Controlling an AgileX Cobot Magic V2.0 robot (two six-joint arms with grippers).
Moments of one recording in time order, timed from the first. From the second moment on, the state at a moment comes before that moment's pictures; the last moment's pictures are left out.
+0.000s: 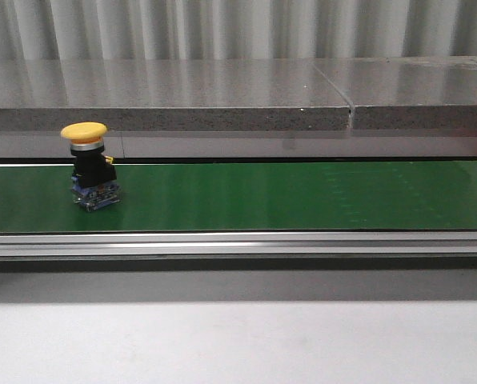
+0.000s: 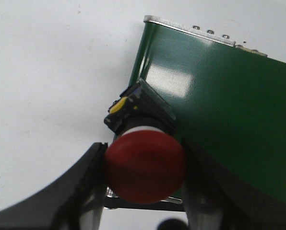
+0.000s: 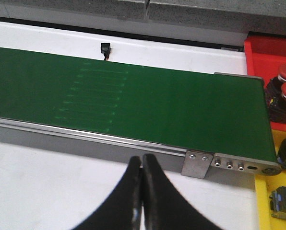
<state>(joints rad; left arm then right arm) 0.20 1.69 -1.52 -0.03 1.24 -0.08 -0.05 0.30 -0.47 0.26 0.70 -0.26</state>
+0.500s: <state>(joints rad) 0.20 1.76 -1.52 -0.09 1.24 -0.06 -0.05 0.30 -0.47 0.26 0.70 -0.26</state>
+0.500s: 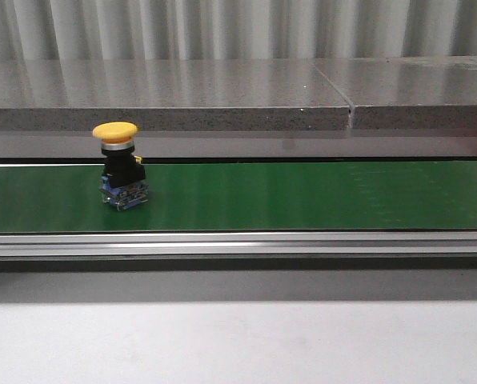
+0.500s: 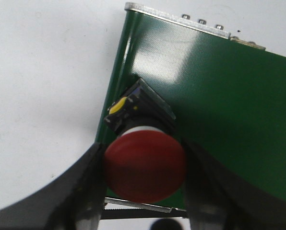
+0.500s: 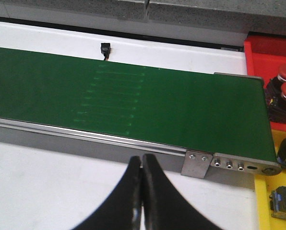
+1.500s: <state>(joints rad) 0.01 1.35 -1.31 -0.24 0.99 0.25 -0.05 0.30 -0.47 0.26 0.70 -0.26</state>
